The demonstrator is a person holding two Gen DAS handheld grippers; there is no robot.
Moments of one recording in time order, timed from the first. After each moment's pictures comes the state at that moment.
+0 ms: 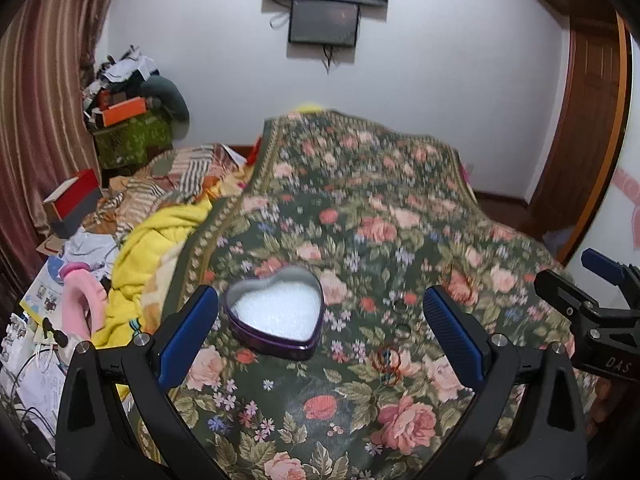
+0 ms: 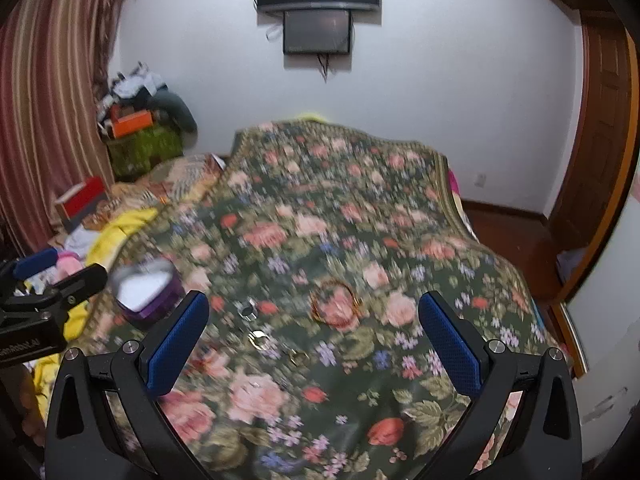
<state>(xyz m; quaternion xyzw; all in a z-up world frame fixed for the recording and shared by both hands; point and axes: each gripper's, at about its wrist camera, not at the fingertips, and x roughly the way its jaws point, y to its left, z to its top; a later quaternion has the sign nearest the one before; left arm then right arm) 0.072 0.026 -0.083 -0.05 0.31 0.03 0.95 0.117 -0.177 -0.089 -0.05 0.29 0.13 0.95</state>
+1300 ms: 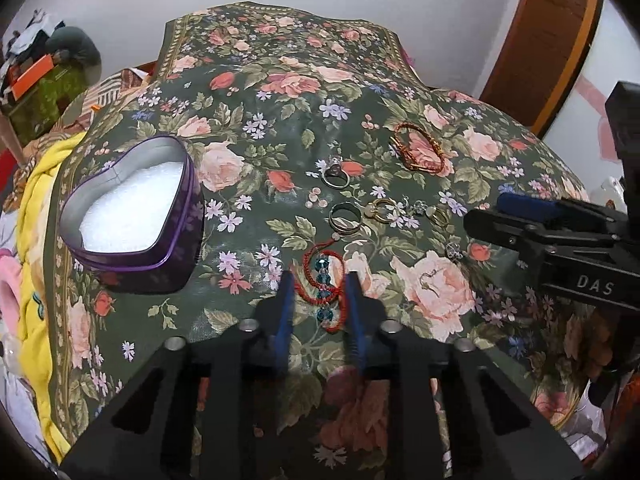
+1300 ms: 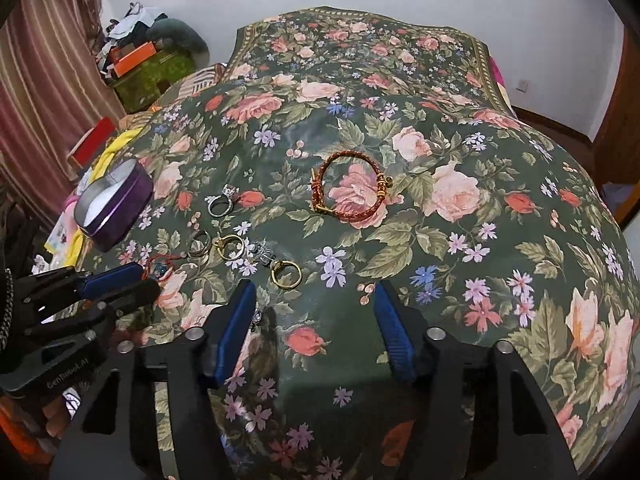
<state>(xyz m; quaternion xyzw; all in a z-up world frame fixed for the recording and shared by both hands) 0.118 -0.021 -0.183 -0.02 0.46 -0.10 0.88 0.171 -0.191 -0.178 -0.02 0.45 0.19 0.87</state>
